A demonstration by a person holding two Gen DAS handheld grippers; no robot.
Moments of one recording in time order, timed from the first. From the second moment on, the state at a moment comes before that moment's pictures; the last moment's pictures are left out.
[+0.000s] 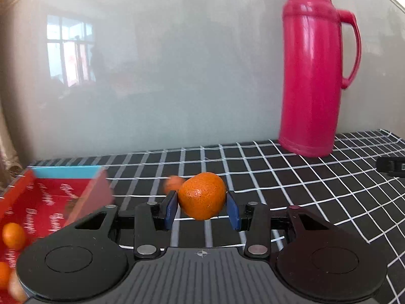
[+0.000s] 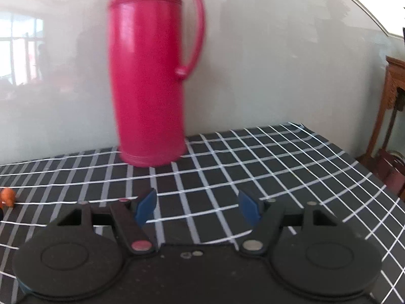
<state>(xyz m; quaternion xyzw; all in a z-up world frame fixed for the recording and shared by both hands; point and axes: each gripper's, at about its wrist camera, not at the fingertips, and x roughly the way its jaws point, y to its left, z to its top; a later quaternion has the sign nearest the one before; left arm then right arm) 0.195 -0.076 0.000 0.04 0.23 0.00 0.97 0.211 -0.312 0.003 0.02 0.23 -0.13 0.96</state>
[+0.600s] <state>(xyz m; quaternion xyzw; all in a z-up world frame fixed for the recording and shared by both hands) 0.127 0.066 0.025 0.00 0.21 0.09 0.97 0.191 -0.179 0.025 -0.04 0.21 -0.04 0.98</state>
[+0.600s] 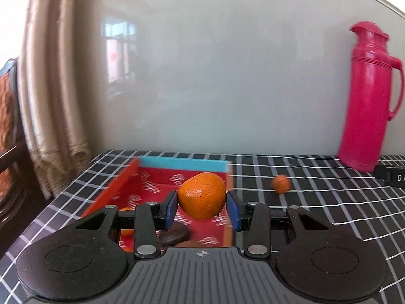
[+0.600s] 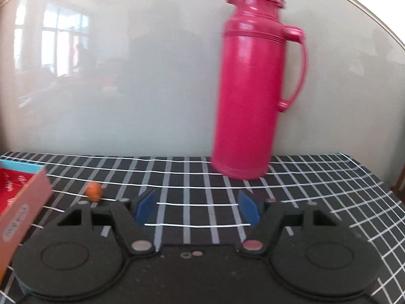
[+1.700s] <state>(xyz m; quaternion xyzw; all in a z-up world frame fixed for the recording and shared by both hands) 0.104 0.130 0.012 0.03 0.16 0.21 0.96 0.192 -0.097 0.006 -0.08 0.20 0.04 0.98</state>
